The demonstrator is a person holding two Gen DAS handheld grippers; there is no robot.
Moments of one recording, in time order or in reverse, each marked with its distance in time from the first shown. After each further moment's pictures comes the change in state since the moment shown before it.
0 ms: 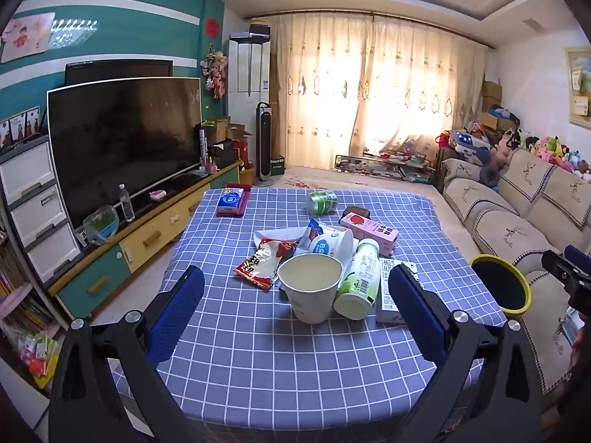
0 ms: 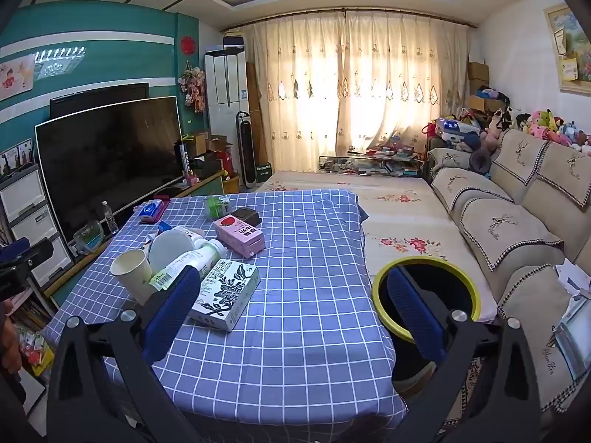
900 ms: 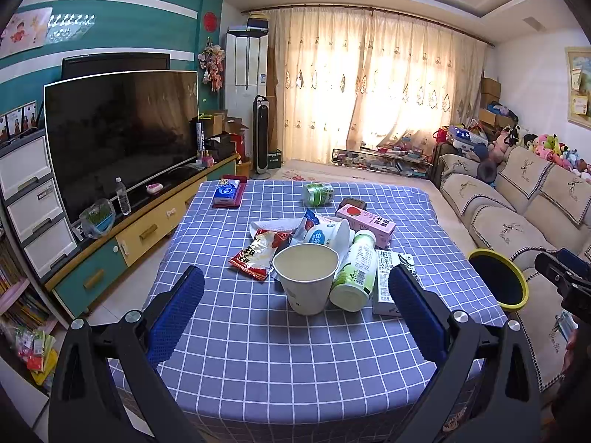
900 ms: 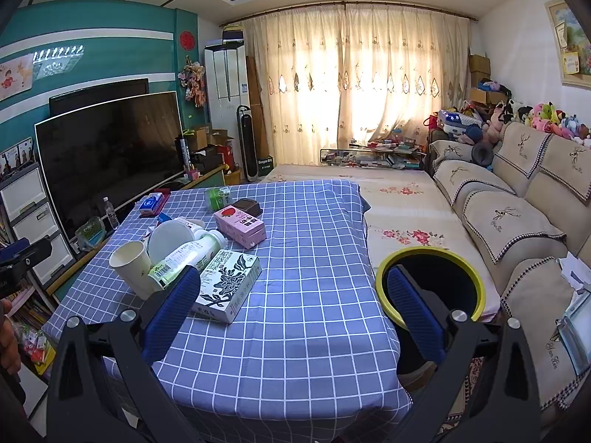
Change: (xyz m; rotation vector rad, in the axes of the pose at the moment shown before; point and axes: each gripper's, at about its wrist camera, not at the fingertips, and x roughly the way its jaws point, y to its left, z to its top) left arm 0.005 -0.004 -0.007 0.005 0.031 -0.009; right arm 0.007 -0.003 -0.009 0.008 0.026 0.006
